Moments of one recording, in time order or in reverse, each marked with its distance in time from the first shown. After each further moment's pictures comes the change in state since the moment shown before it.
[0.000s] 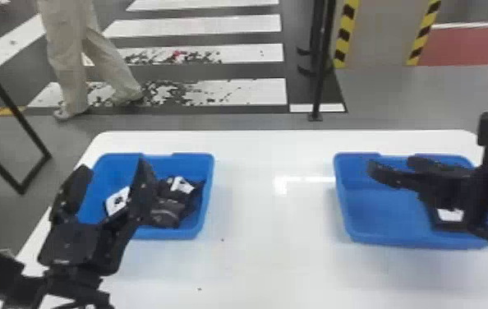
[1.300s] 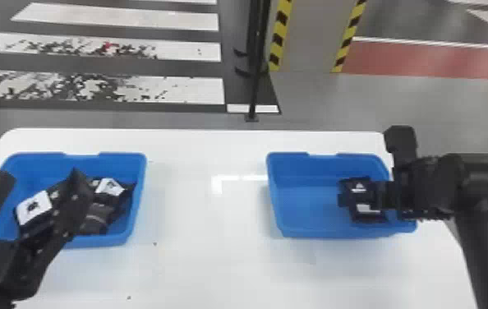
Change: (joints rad) left arm 0.012 -0.004 -0.006 -0.016 -0.016 0.051 -0.053; right arm -0.276 -0.007 -0.004 0.249 0.171 0.572 -0.269
